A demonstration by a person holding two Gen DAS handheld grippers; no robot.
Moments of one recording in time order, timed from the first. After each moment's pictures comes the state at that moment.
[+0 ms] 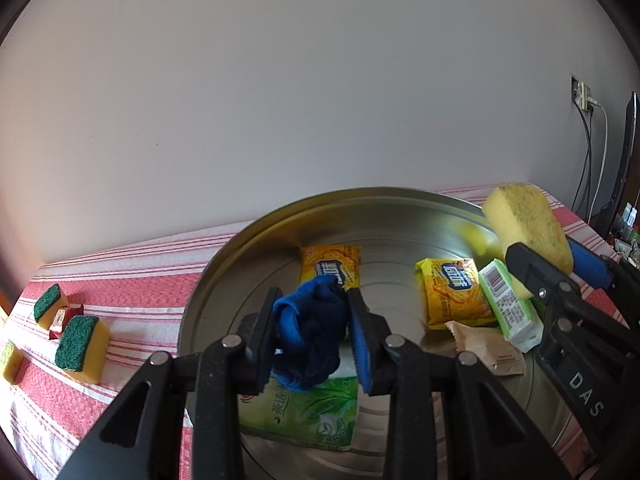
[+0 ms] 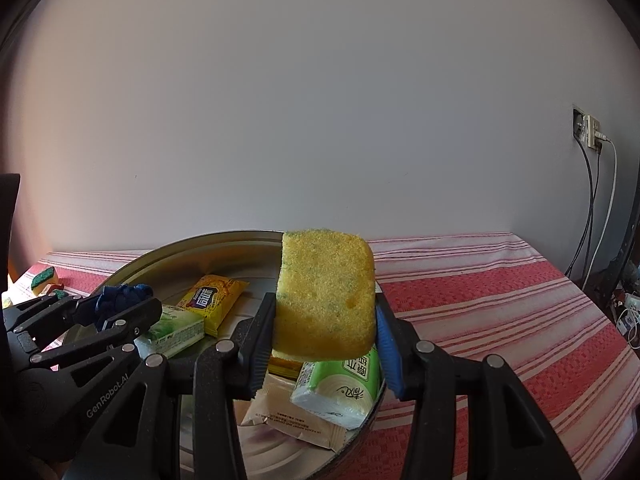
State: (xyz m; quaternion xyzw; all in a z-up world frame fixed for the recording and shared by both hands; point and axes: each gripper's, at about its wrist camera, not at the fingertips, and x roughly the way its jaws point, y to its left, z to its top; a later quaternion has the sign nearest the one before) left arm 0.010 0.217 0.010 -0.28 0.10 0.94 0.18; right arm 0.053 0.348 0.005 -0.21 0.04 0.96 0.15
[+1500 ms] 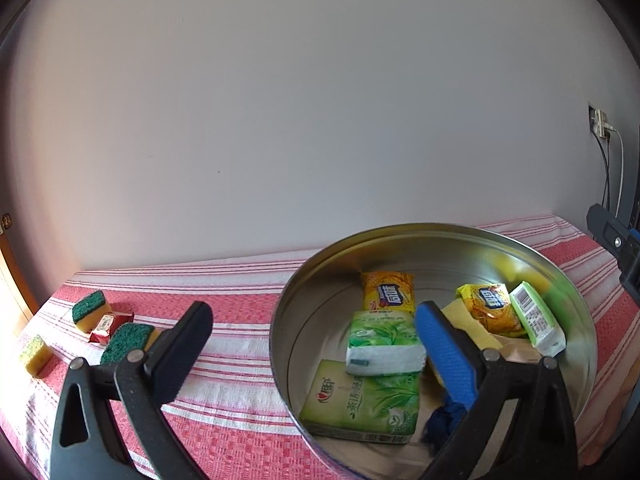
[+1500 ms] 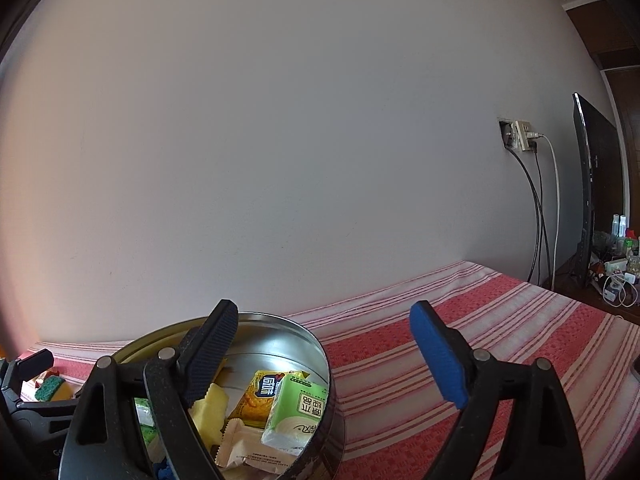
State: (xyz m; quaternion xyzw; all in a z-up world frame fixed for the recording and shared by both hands) left arm 0.021 0.170 0.017 -0.21 0.08 0.97 0.13; right arm 0.107 0.351 0.029 -0.07 0.10 0.96 0.23
